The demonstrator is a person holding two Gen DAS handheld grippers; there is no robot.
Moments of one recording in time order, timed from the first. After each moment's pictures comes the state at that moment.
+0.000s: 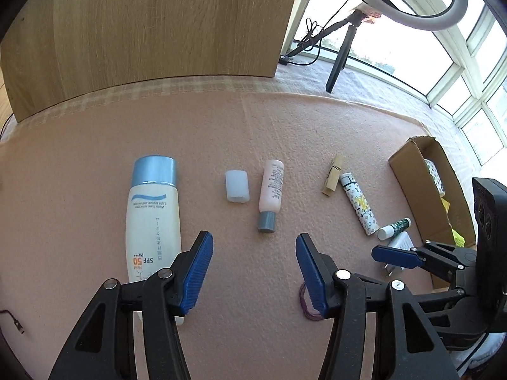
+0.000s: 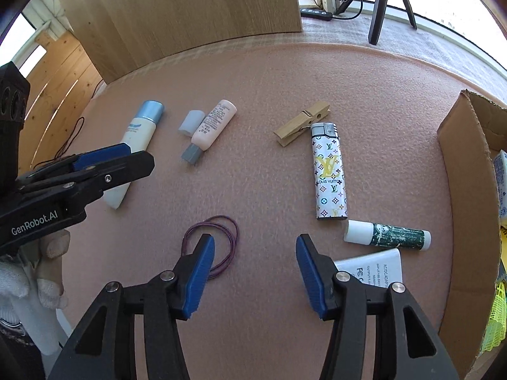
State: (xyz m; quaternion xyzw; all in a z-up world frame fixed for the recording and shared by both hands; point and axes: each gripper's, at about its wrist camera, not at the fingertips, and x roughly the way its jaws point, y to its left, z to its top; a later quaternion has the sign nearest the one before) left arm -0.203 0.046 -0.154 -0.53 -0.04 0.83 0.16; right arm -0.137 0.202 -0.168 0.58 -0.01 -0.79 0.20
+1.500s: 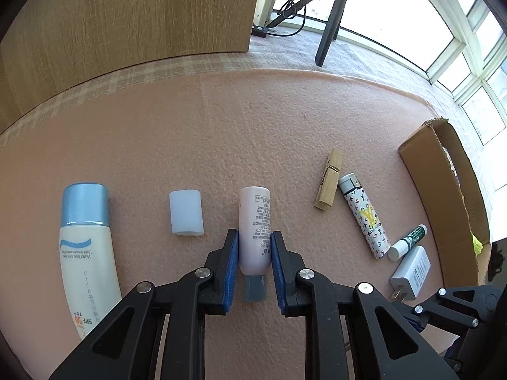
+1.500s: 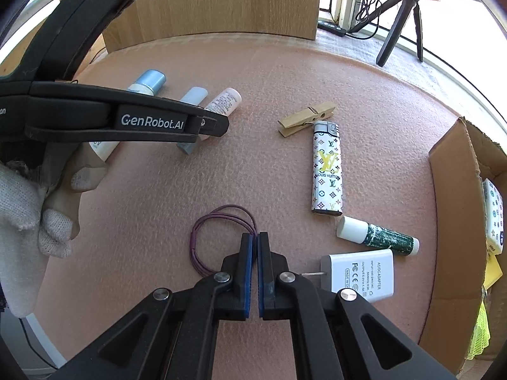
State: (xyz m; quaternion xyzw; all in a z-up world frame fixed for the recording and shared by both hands) left arm -0.246 0.099 -0.183 -0.56 -0.01 0.81 0.19; right arm -0.121 0.193 -0.174 0.55 0.09 -0.81 0.19
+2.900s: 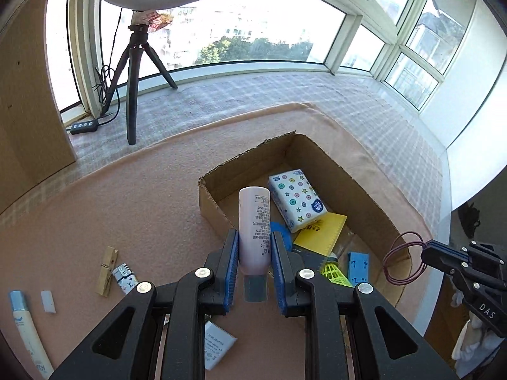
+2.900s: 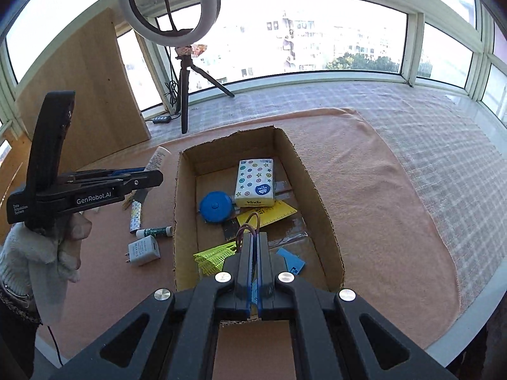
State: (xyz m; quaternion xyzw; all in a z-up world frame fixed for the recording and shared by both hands) left arm -0.202 0.319 -0.083 -0.47 0.05 0.81 0.35; right arm -0.059 0.456 -0.060 0.45 -0.07 -0.89 0.01
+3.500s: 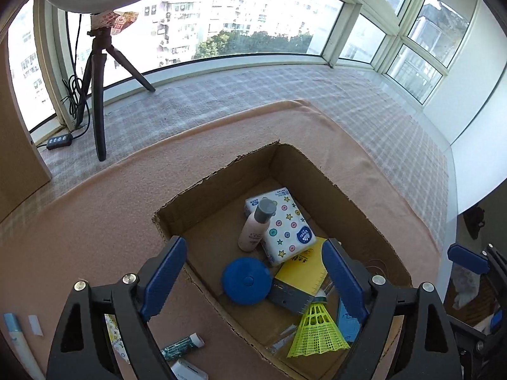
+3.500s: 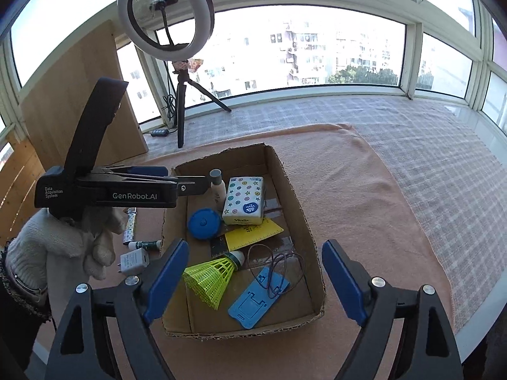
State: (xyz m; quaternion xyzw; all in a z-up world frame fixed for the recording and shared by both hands) left arm -0.224 0.377 -0.094 -0.48 0.06 0.80 0.34; right arm -0.061 0.471 -0.056 0.42 -0.06 -0.91 0.01
